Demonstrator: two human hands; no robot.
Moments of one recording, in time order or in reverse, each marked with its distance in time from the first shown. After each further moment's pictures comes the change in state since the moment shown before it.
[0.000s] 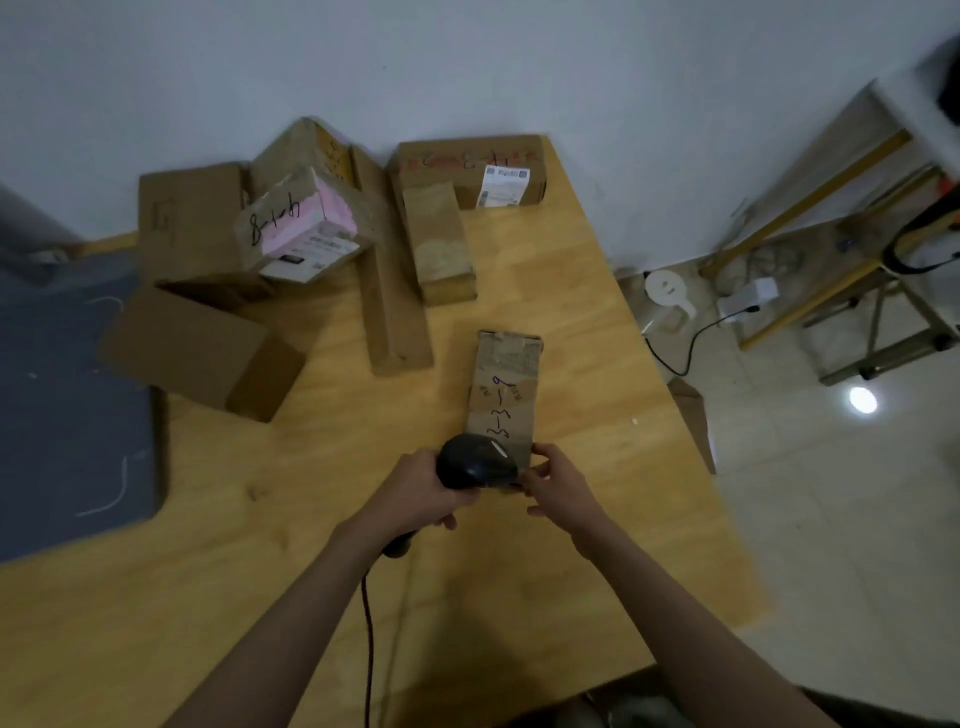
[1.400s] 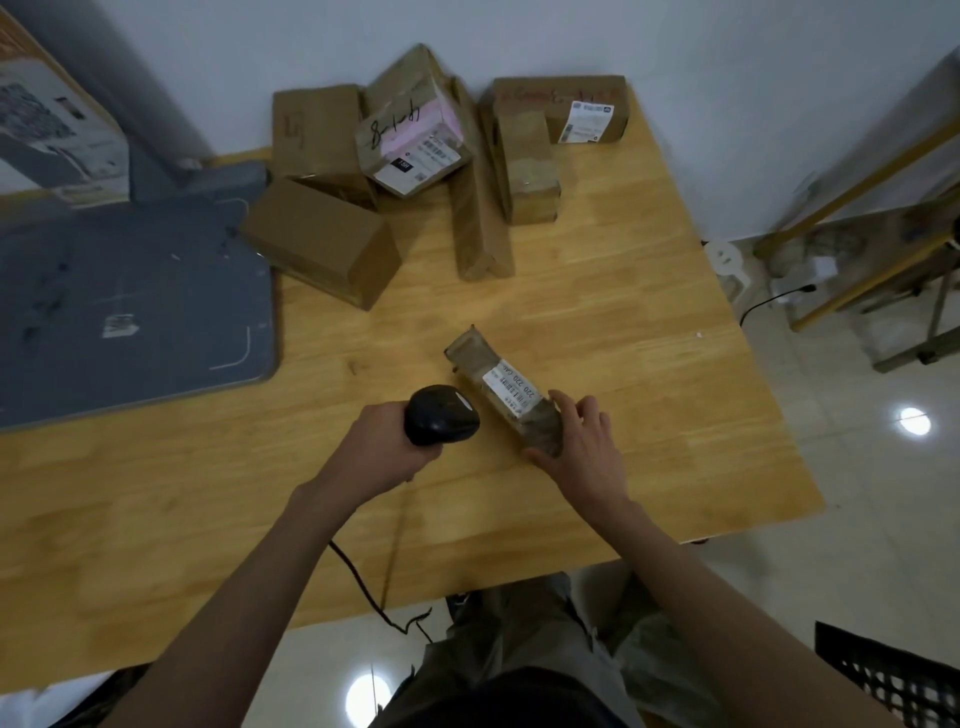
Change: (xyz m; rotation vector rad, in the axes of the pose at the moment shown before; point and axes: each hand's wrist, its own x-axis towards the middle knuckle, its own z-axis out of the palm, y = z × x) left_hand -0.164 -0.112 -0.017 0.201 0.335 0.040; right_hand -0.098 0.064 0.095 -0.697 0.253 -0.412
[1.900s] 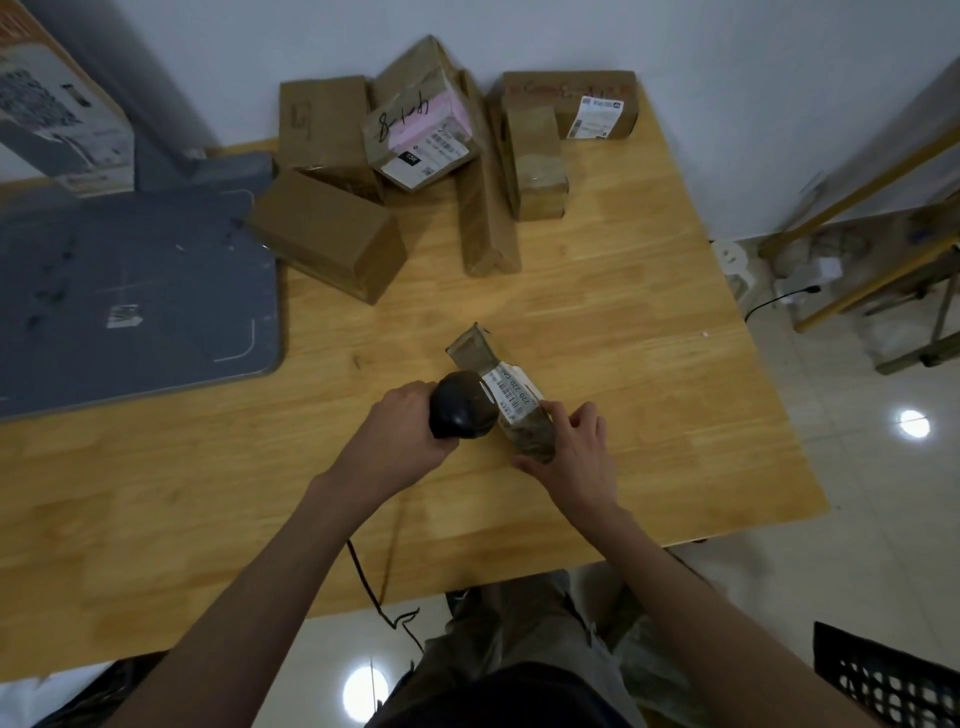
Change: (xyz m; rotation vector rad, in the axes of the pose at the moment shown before) left_hand 0.000 0.012 0.001 0.155 0.092 0.185; right_hand -0.010 -0.018 0.008 -0.032 0.005 0.022
